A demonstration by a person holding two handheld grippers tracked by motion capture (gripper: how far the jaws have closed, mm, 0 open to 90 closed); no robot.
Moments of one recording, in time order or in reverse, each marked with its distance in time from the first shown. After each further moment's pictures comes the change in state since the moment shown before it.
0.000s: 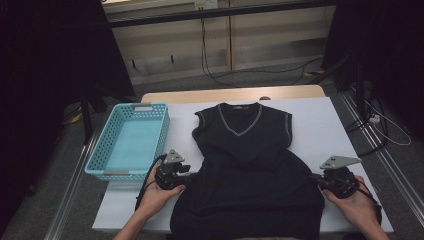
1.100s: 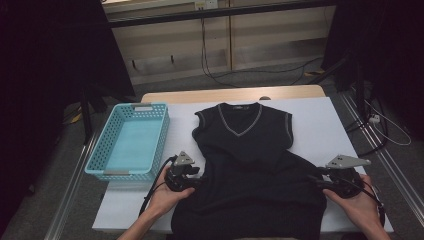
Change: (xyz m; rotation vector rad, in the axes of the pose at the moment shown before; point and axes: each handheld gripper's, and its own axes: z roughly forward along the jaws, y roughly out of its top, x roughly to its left) left arm -0.023 0.007 0.020 0.004 -0.062 0.010; right arm -0.004 -0.002 -0.006 -0.087 -0.022 0.022
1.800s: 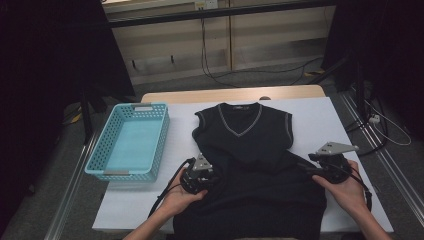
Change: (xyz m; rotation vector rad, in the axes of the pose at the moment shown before) left arm -0.030 0.012 0.020 0.030 -0.024 0.138; right arm -0.006 0.034 0.025 -0.055 0.020 -0.013
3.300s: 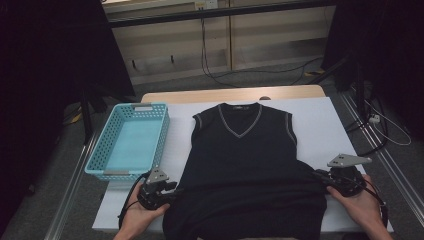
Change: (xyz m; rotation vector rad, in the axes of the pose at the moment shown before) left arm 0.024 -0.063 -0.083 -0.014 0.114 -0.171; right arm 0.000 -0.032 -0.026 0.076 -0.020 0.011
